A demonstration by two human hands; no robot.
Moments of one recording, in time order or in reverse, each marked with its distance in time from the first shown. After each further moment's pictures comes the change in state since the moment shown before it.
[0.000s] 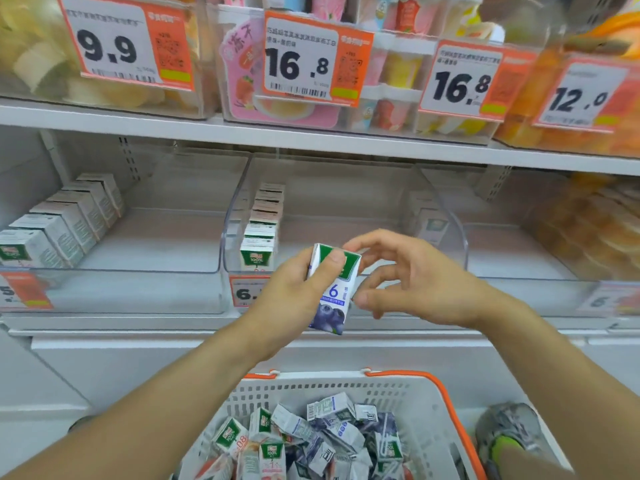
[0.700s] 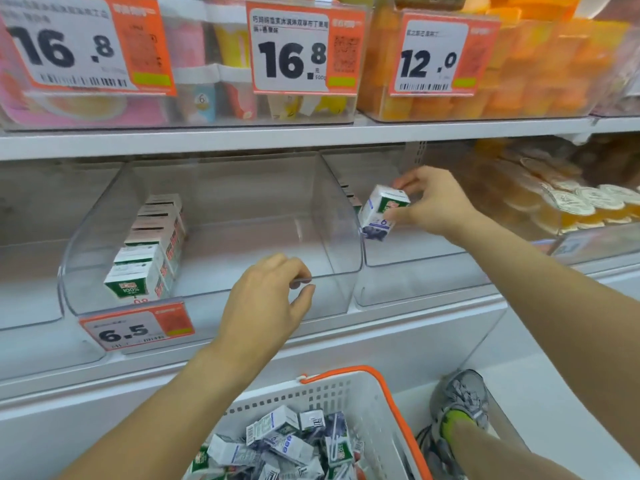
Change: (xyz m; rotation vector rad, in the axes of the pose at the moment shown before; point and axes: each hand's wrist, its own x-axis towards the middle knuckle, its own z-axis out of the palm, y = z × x) left_hand 0.075 -0.045 0.084 1.056 0.186 0.565; right_hand -0.007 0.086 -0.189 -0.399 0.744 0.212
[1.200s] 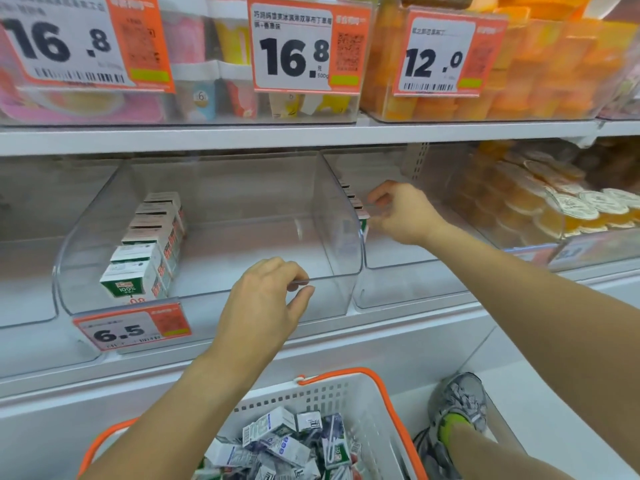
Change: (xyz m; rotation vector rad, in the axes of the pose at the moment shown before) left_hand -0.003 -0.003 0.006 -0.014 0.080 0.037; right_hand 0.018 0.006 0.036 -0.245 -0.094 -0.111
